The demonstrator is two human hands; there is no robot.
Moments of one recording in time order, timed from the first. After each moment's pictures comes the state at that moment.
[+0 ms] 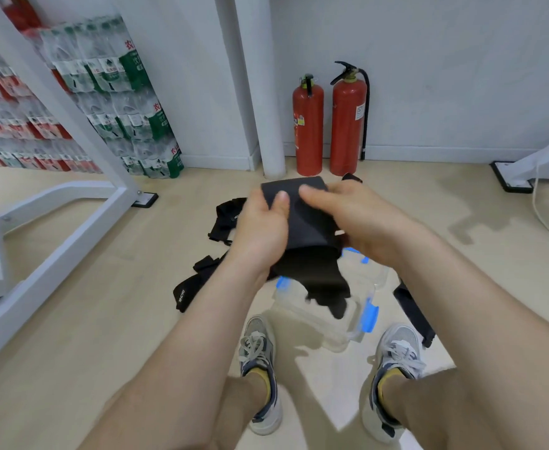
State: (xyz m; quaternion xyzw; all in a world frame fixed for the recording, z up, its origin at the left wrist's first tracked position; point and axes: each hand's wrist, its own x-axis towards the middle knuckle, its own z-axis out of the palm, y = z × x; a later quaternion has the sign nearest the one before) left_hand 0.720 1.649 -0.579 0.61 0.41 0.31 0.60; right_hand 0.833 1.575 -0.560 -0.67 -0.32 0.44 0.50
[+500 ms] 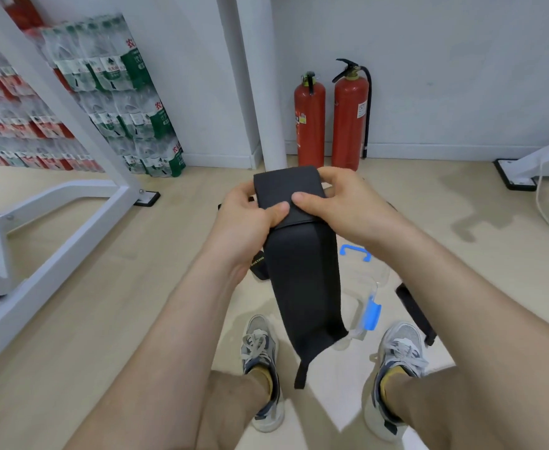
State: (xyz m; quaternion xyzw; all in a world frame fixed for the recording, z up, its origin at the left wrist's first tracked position) left_hand 0.700 1.665 -0.569 0.59 0.38 0.28 0.65; right_hand 0.831 1.581 -0.561 -0.70 -0.43 0.31 0.48
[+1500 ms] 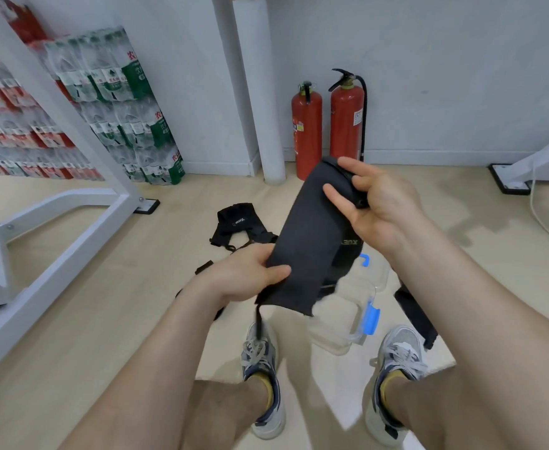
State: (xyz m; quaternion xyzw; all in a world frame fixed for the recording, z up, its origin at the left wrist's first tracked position) left_hand 0.671 1.673 -0.602 0.78 0.34 -0.01 0.53; right_hand 0.850 1.581 -0.558 -0.44 -0.04 0.40 0.80
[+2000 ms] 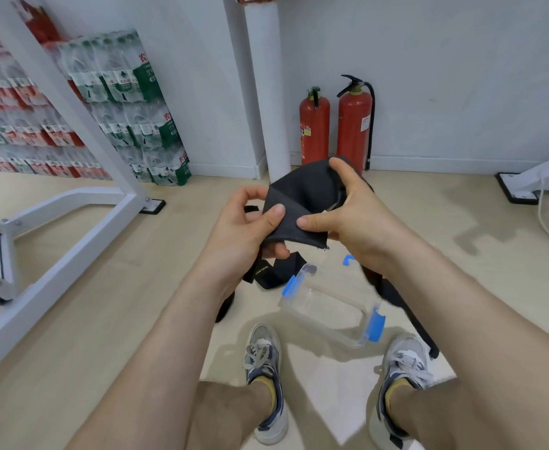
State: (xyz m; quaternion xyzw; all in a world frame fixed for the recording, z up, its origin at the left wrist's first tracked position) left_hand 0.670 1.670 -0.568 0.65 0.29 0.28 0.64; right_hand 0.825 1.589 -0.569 -0.61 -0.33 0.39 0.61
